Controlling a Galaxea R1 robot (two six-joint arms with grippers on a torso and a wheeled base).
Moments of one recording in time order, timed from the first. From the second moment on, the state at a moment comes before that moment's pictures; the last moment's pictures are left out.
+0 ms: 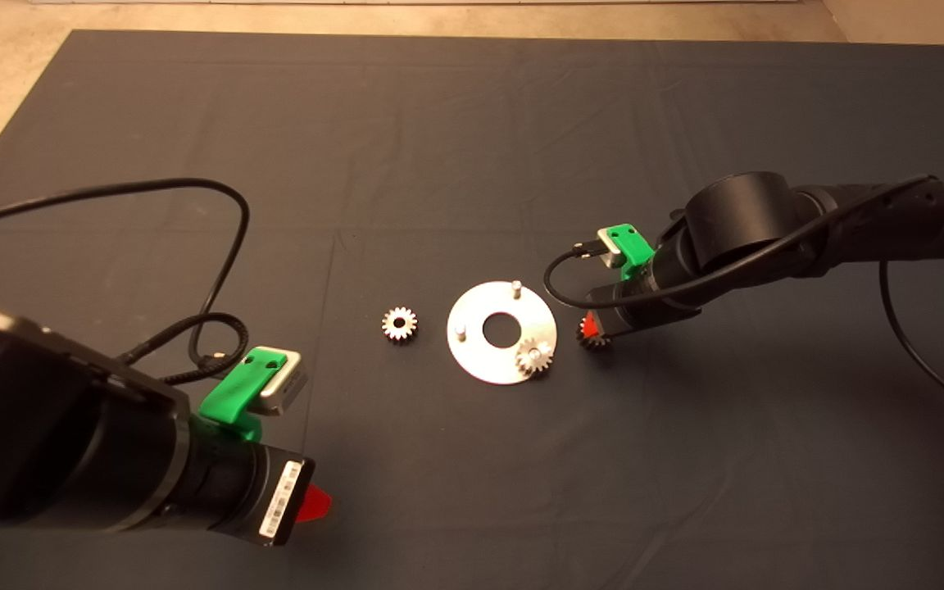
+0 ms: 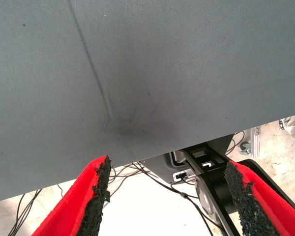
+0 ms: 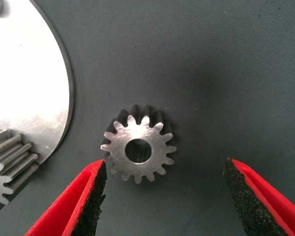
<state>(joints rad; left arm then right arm) -0.44 2.22 -0.33 0.30 1.46 -1.66 0.28 2.54 -0.97 -0.53 -1.53 1.39</state>
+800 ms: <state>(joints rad) -0.44 2.22 -0.33 0.30 1.46 -1.66 0.27 2.55 -0.99 -0.53 -1.51 1.39</state>
